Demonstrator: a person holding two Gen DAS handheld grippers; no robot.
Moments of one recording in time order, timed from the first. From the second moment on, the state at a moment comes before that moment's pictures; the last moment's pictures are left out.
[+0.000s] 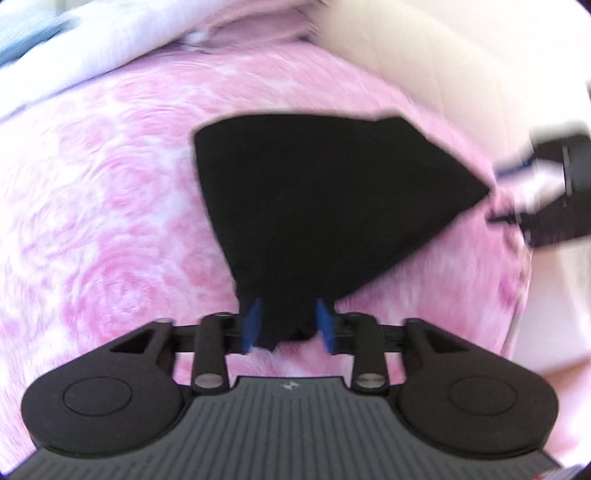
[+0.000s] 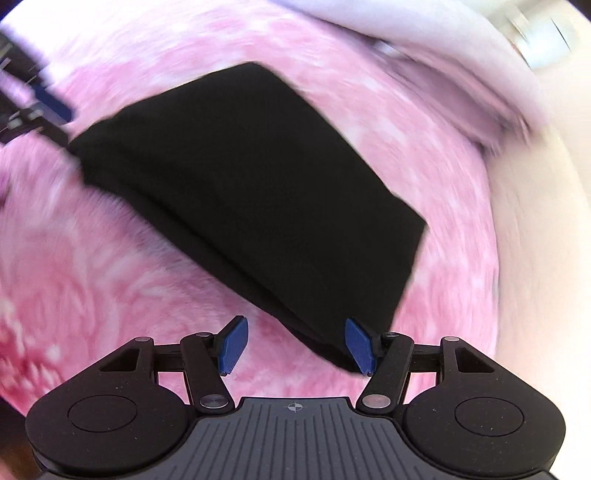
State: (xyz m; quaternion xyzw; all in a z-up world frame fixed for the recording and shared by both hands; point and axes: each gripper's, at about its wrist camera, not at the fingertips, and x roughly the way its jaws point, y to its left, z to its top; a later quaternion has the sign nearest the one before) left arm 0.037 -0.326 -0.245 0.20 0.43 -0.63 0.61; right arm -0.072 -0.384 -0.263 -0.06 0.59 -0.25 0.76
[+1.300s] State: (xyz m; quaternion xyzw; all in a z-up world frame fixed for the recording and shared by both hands) left arm 0.126 -0.529 -0.246 0.33 0.41 -0.69 0.50; right arm -0.163 -0.607 -0.308 0.56 0.25 -0.21 0.76
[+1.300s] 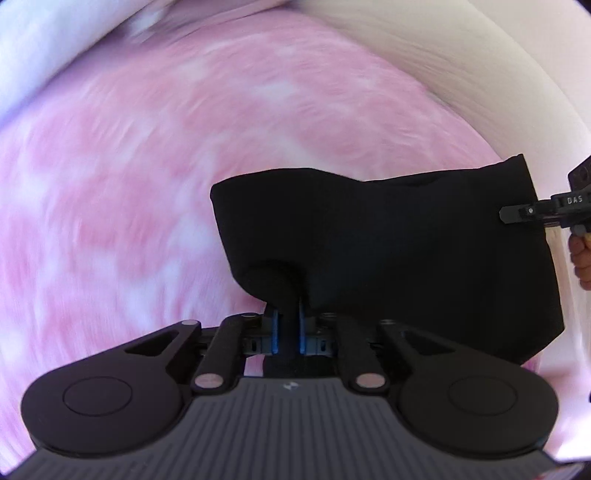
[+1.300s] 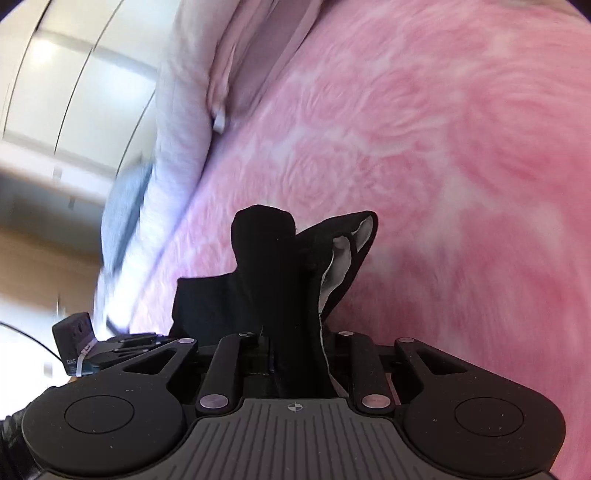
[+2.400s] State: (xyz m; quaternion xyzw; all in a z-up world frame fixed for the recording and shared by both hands) left arm 0.078 -0.416 -0.254 0.22 0.54 -0.60 0.55; right arm -0.281 -0.544 -0.222 0.43 0.31 -0.37 0.77
